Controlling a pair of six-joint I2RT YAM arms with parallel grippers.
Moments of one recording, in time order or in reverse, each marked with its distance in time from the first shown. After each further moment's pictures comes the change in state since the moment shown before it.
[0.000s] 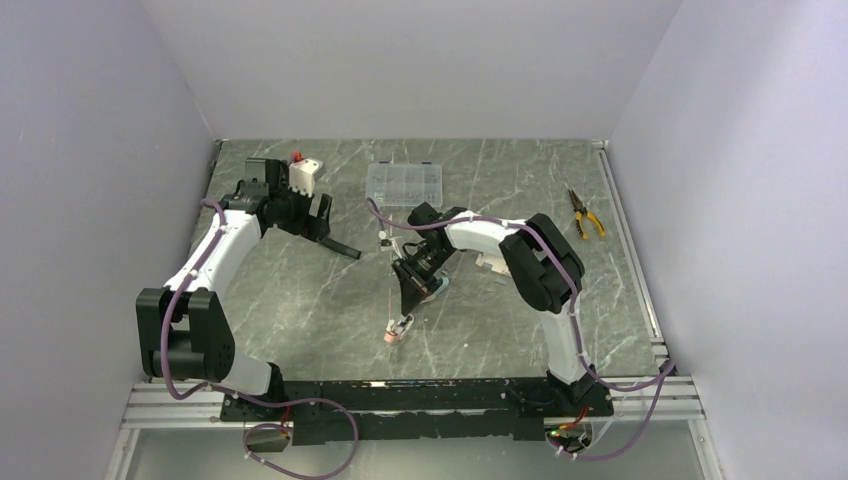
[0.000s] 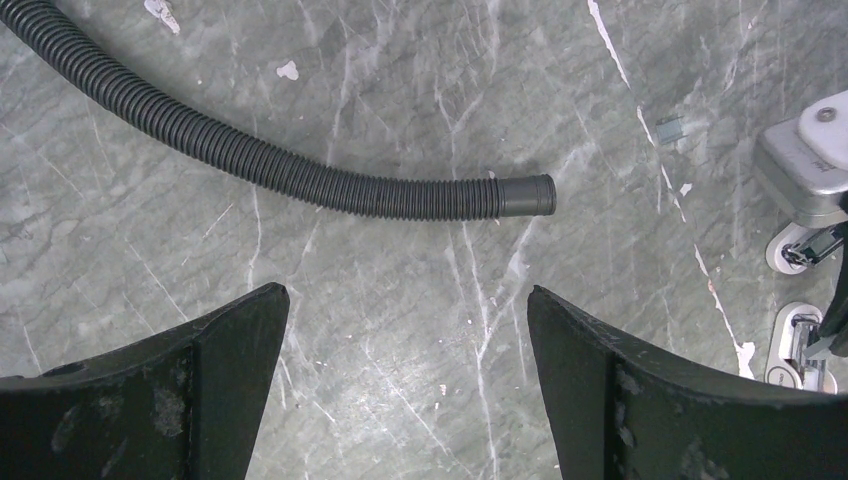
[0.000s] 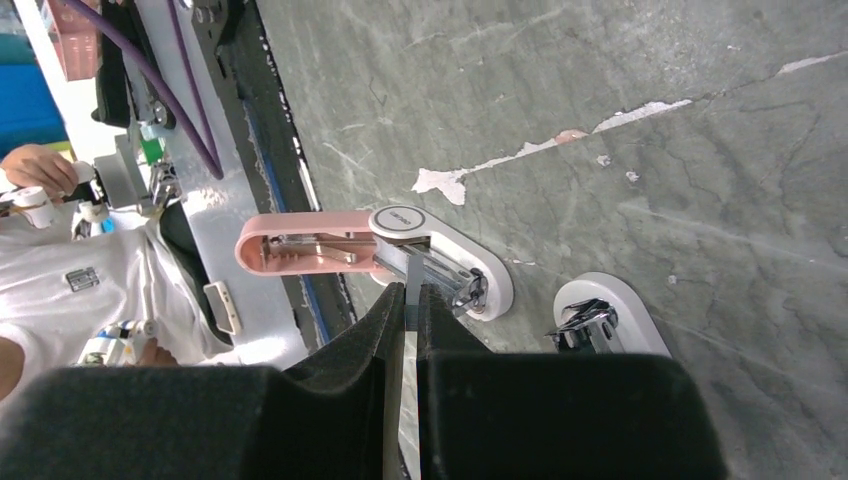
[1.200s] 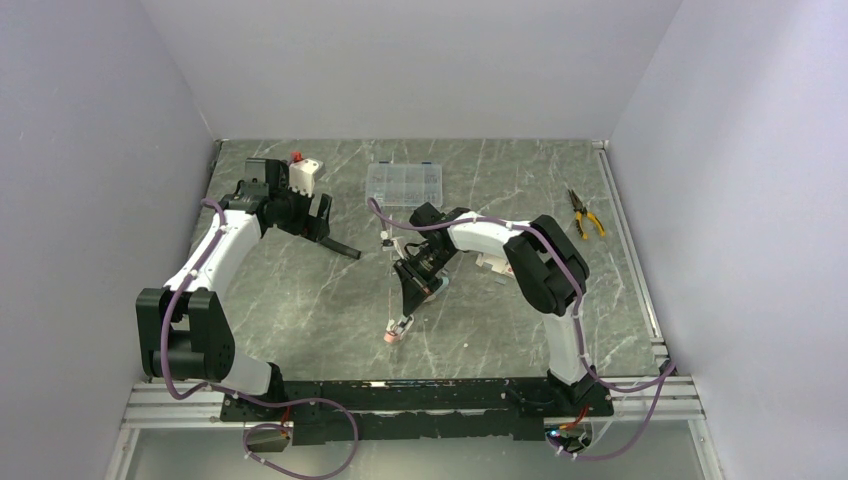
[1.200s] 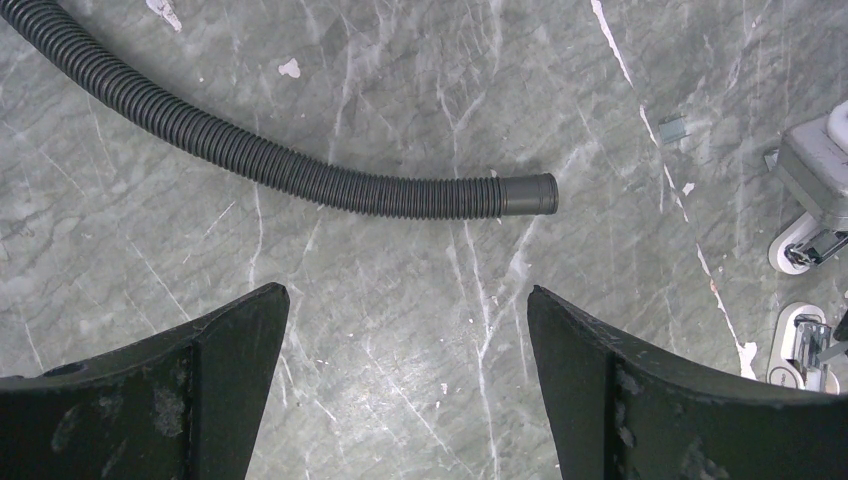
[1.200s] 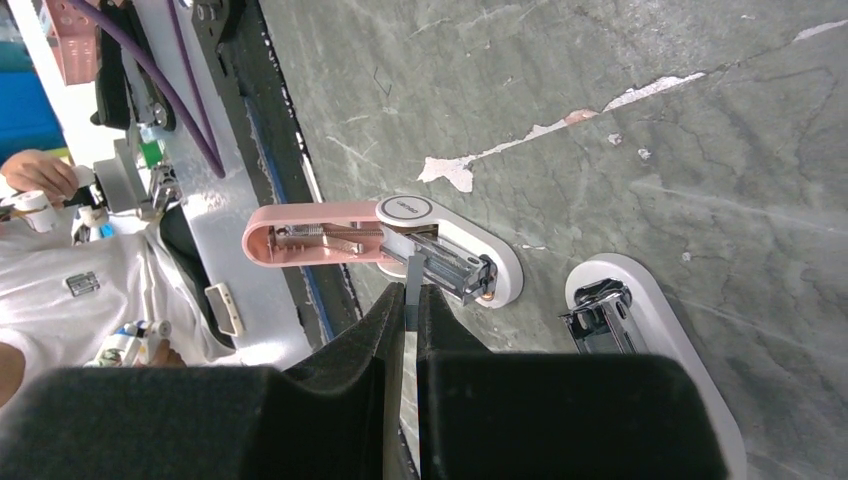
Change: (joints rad) left arm 0.000 0.000 0.000 -0.002 -0.006 0.000; right arm -0.002 -0.041 -0.032 0.016 0.006 0.016
